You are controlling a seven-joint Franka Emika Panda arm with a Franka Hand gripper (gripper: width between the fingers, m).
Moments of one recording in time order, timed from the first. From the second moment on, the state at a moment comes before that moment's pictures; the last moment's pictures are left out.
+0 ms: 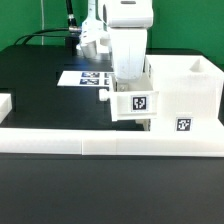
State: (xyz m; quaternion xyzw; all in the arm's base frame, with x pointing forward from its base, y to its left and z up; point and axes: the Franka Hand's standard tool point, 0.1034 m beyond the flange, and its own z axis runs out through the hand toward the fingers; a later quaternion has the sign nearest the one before) arm 0.548 0.007 0.055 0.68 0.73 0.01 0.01
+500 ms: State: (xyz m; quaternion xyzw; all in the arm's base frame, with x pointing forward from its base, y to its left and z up) arm 0.549 0.006 0.057 0.68 0.73 0.01 0.01
